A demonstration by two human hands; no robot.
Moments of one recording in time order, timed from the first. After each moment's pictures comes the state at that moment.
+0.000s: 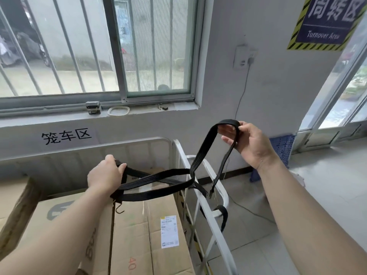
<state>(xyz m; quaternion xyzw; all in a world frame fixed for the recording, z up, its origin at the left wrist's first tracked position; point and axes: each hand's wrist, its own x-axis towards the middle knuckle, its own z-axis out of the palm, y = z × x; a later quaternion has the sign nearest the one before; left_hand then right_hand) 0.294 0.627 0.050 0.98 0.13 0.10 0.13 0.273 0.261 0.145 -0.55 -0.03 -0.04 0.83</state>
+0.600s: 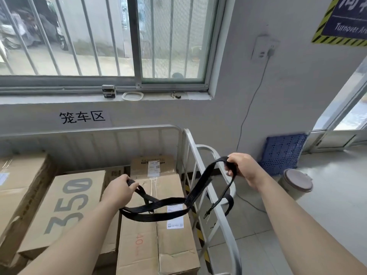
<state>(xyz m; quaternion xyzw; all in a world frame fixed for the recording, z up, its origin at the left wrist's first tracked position) 0.231 0.643 -0.026 0.96 0.14 -0.03 0.25 0.244 0.286 0.064 -0.78 0.07 0.07 0.62</state>
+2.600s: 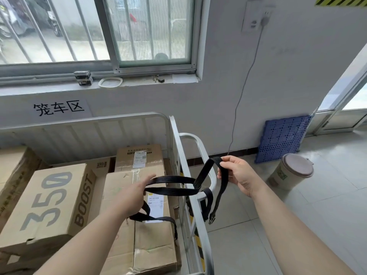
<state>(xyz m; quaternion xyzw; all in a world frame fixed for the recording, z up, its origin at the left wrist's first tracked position) 0.233 0.498 -0.046 0.97 -0.01 -0.16 0.17 0.255 0.191 0.004 -0.68 0.13 0.11 0.71</state>
